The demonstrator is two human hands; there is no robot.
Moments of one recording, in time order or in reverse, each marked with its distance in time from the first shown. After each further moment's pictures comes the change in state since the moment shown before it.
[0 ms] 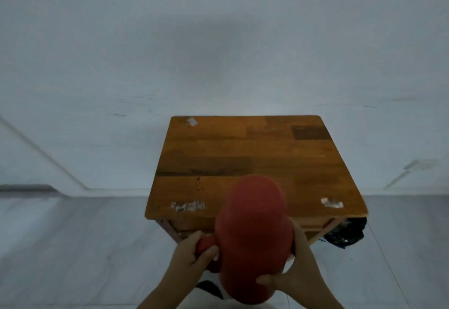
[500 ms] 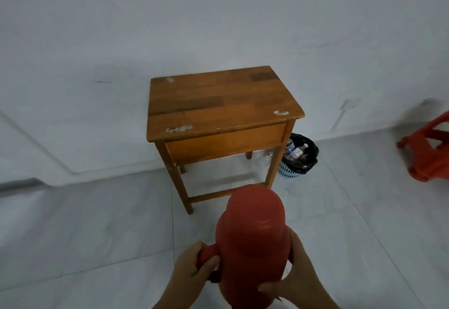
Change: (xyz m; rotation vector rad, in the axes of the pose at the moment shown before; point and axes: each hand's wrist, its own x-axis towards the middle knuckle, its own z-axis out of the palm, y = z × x) left_hand -0.278 -0.083 0.028 0.003 -0.219 -0.048; right_hand -0.314 0.062 0.078 0.124 0.097 0.104
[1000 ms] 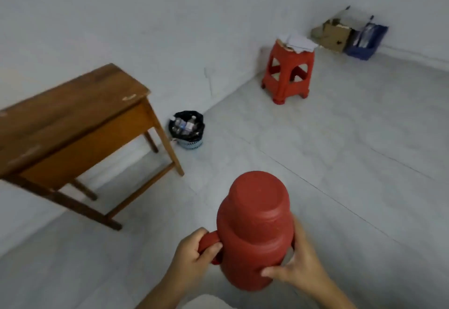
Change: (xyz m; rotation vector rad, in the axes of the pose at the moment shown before) left_hand -0.172 0.078 0.208 0.142 -0.474 0.375; right_hand -0.321 0.058 -0.115 0.176 0.619 0.027
